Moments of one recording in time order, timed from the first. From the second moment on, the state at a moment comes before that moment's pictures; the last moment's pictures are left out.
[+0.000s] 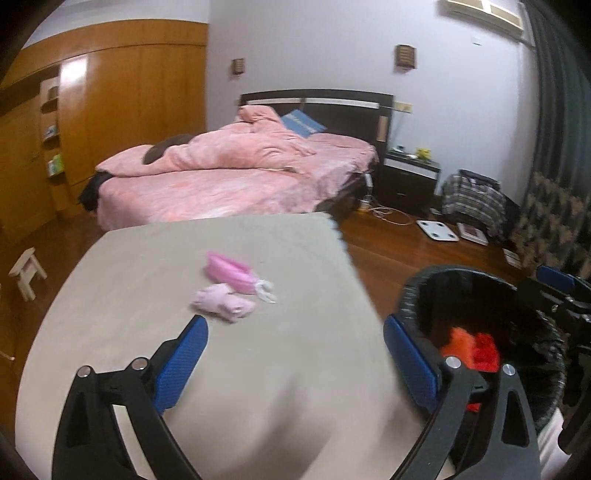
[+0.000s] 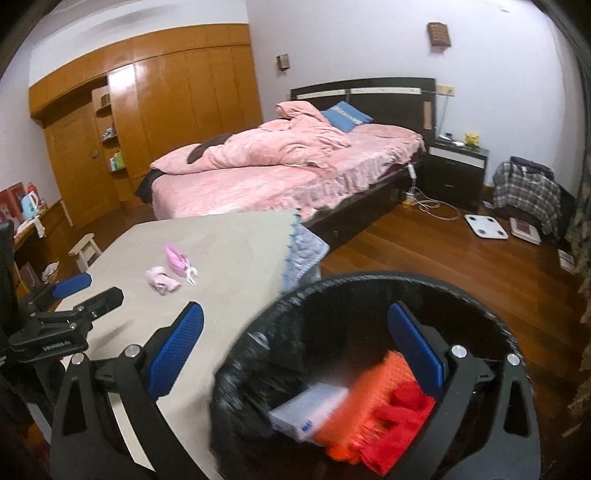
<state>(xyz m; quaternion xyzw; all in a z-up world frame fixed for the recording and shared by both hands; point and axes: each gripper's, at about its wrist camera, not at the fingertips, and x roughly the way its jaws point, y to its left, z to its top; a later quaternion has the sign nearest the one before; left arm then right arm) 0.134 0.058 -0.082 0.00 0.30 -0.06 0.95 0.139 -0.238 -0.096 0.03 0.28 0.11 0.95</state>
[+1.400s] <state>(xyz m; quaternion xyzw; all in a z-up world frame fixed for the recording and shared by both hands) 0.266 0.143 -0.169 -0.07 0.40 -0.05 0.91 0.283 -0.097 -0.140 0.00 0.32 0.15 0.93</state>
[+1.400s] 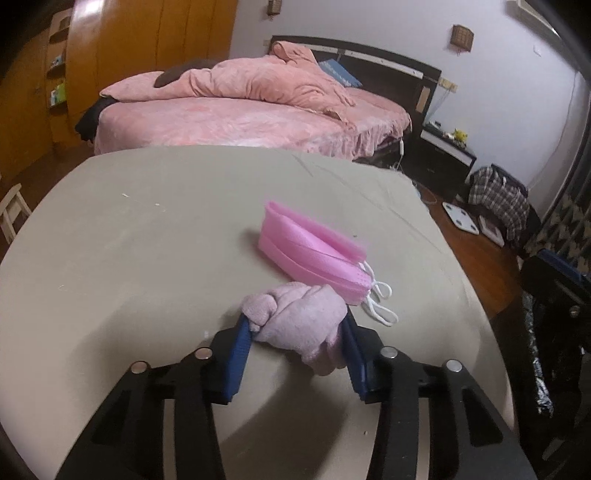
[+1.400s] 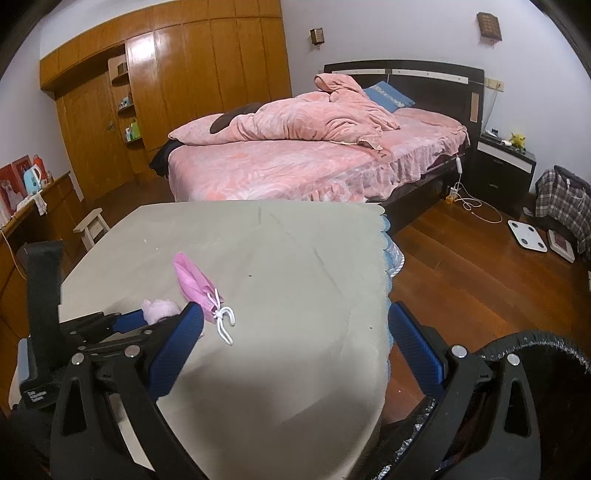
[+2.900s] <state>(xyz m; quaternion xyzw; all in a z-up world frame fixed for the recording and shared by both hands) 0.250 0.237 -0.144 -0.05 0.38 0.06 0.92 0.337 0.029 -0.183 -0.05 0.41 0.26 0.87</state>
